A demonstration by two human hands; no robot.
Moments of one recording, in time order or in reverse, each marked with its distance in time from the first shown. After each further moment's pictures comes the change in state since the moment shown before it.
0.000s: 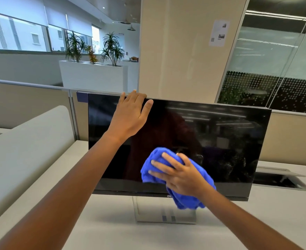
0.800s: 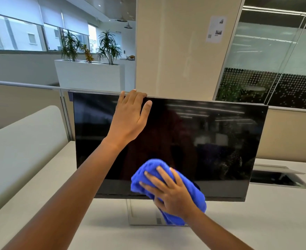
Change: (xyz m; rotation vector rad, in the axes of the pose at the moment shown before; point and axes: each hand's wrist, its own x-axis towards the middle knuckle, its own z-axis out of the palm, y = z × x) left_hand 0.001 0.018 0.023 -0.034 0.103 0.045; right_hand -0.025 -0.054 0.018 0.190 -0.040 0.219
